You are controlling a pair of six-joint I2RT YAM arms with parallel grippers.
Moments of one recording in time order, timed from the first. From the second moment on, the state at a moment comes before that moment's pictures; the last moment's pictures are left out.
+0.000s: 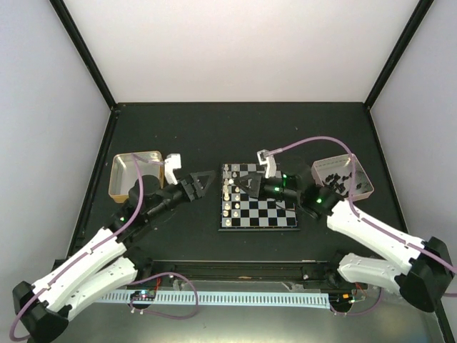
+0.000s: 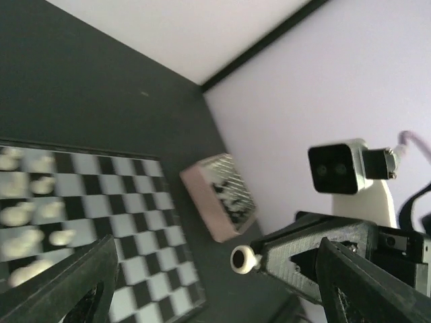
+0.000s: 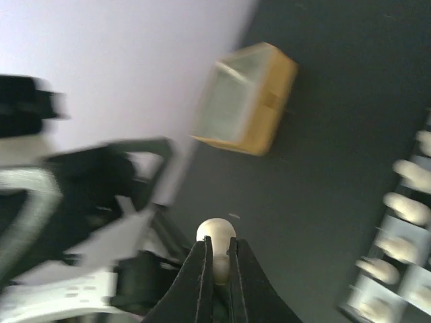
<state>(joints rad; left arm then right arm) -0.67 0.72 0.58 0.00 0.21 -0.93 0.81 1.06 0.77 0.04 -0.38 0.91</state>
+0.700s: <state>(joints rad) -0.66 0.56 0.58 -0.38 -0.19 -0.65 0.98 1.54 1.01 -0.74 -0.08 0.61</state>
